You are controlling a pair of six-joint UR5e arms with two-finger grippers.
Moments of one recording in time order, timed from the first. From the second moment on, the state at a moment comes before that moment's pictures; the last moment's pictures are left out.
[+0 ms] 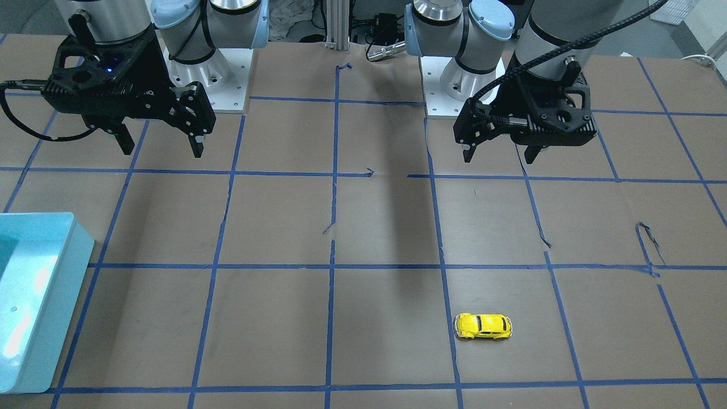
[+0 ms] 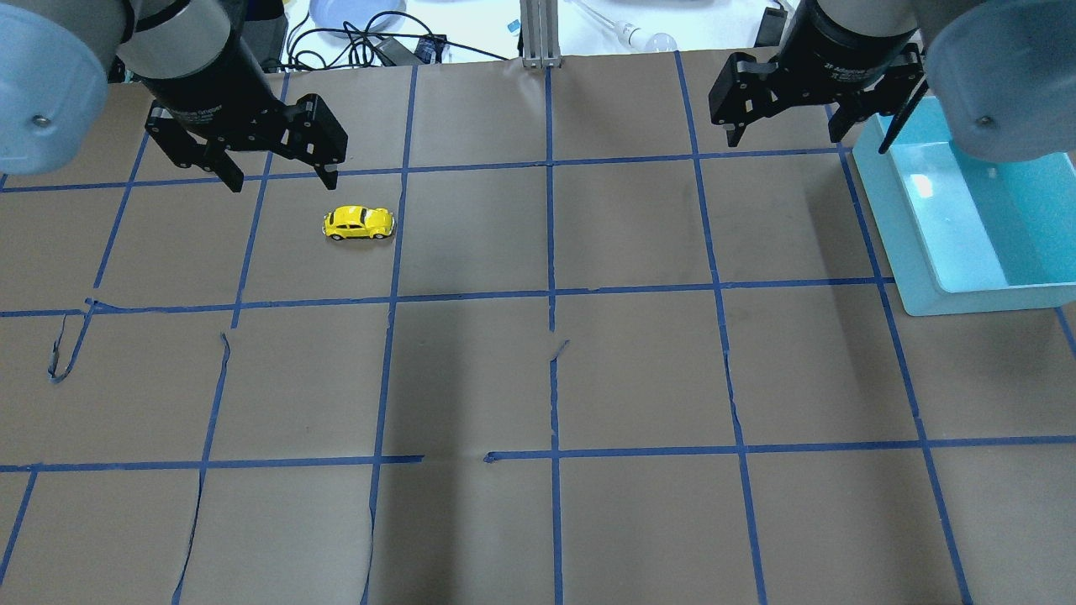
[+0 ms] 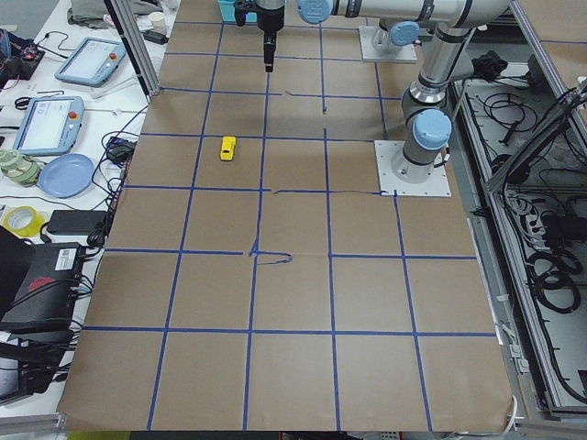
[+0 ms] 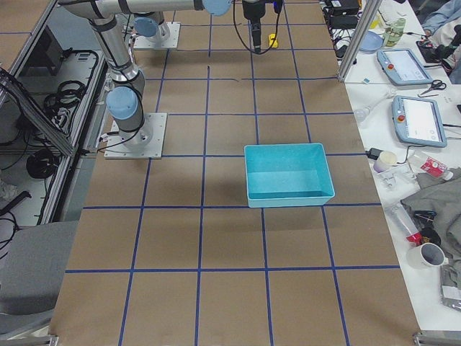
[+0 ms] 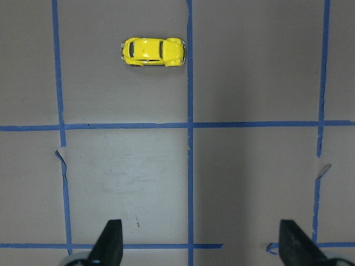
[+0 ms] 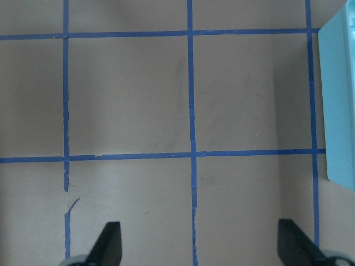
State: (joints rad) left arm -1.58 -1.60 -1.51 -1.56 1.59 0.00; right arm 1.62 -1.58 1.54 -1.72 -1.60 0.06
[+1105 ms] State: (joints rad) left arm -1.56 -1.61 -1.51 -1.53 1.60 -0.02; right arm 1.62 -1.58 1.54 -1.71 -1.60 0.05
